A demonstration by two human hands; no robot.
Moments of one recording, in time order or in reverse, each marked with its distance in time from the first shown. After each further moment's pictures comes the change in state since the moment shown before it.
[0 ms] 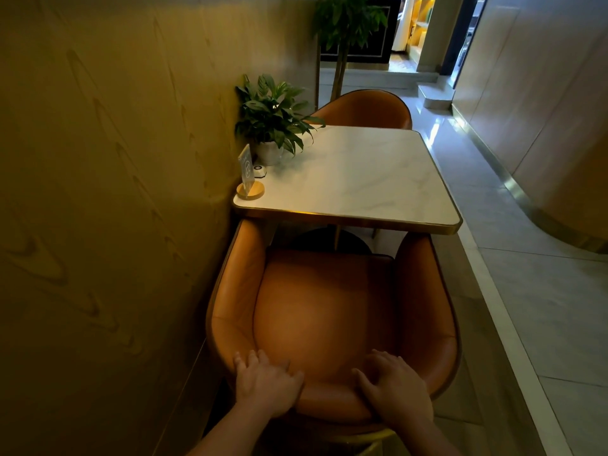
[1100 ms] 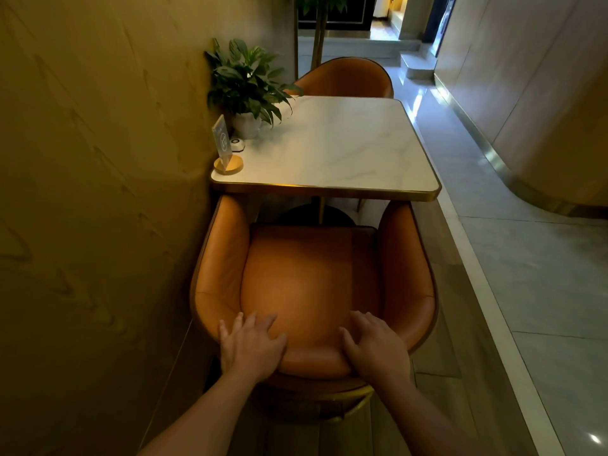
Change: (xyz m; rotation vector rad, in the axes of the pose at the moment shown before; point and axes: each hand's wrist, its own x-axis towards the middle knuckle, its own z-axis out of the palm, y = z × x) left_hand 0.008 -0.005 0.019 -0.239 0.276 -0.031; right_hand -0.009 -0.007 0.006 0.042 0.104 0.031
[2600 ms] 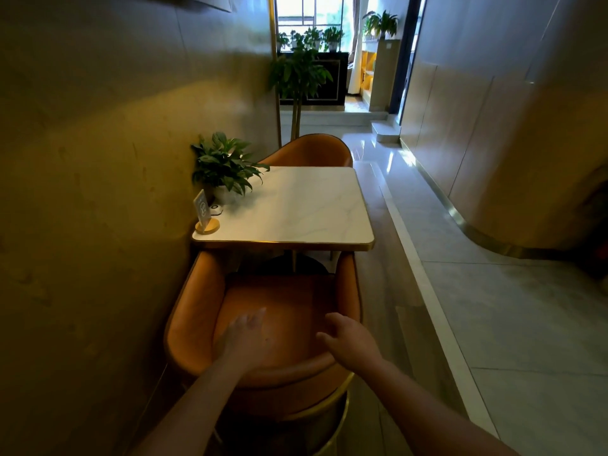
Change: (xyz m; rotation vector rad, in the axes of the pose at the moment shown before) left_hand -0.118 0.136 -0.138 -0.090 0.038 0.171; right_hand -0.040 0.044 -0.188 0.253 -0.095 -0.077
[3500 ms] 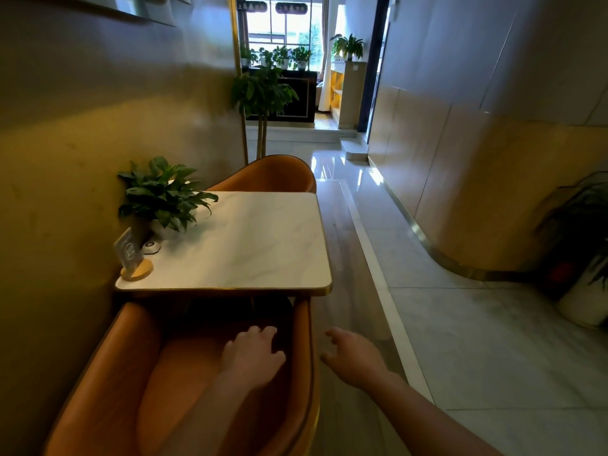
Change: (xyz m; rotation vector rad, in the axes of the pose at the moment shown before) left_hand 0.151 0.168 -0.017 -0.005 -0.004 0.134; right_hand 0.127 0.105 -0.131 -0.128 0.028 0.026
